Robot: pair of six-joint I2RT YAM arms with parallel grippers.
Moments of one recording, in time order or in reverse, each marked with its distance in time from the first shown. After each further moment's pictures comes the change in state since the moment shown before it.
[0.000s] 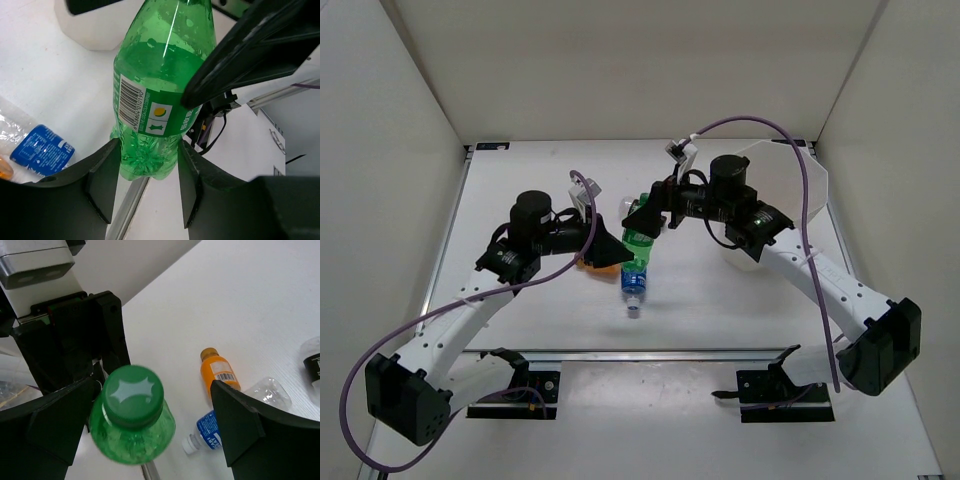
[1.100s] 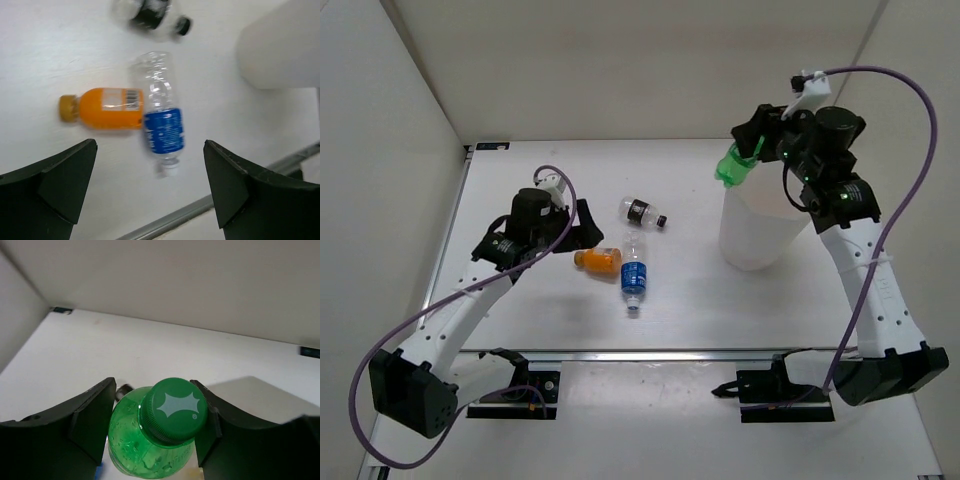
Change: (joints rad) left arm 0.052 0.030 0.089 -0.310 -0.621 -0.075; right arm -0.390 -0.050 0.306 -0.243 0.356 -0.188
